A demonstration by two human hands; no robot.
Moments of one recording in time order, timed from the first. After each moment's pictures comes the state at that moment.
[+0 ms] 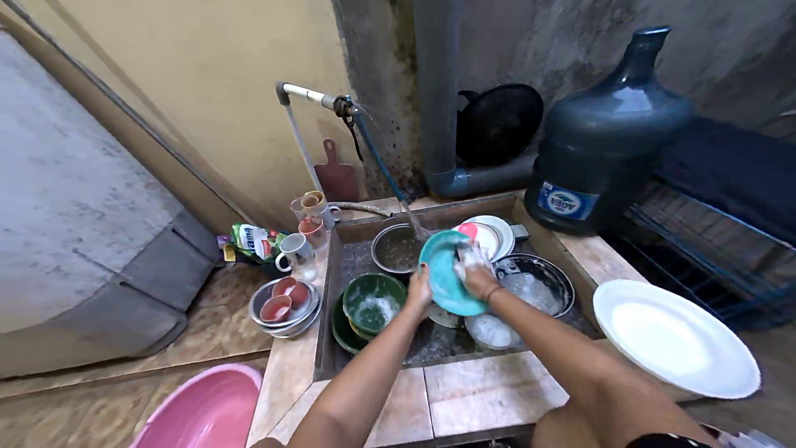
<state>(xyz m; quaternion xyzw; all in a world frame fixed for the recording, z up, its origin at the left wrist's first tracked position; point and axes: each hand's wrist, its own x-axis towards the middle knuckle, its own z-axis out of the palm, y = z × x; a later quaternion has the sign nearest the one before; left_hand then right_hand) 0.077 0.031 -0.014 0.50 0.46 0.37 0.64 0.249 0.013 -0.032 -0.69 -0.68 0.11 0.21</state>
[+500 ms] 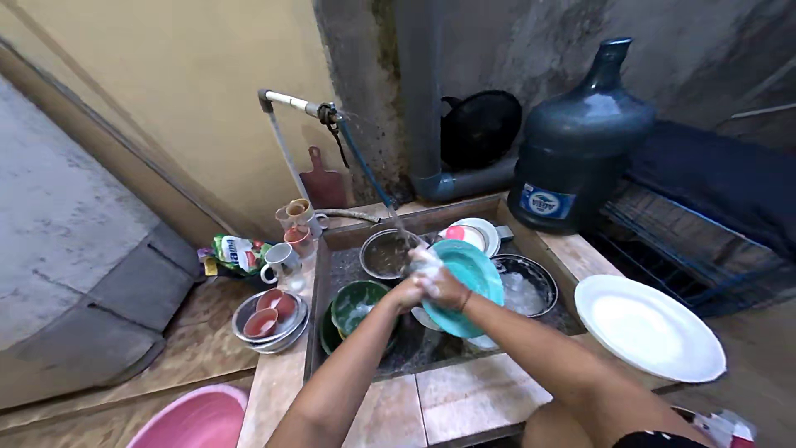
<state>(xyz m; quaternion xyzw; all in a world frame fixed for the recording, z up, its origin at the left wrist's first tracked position) 0.055 0.044 0.021 0.68 0.33 0.12 0.64 0.209 0.009 -0.008 -0.46 -0.78 0.09 0.41</state>
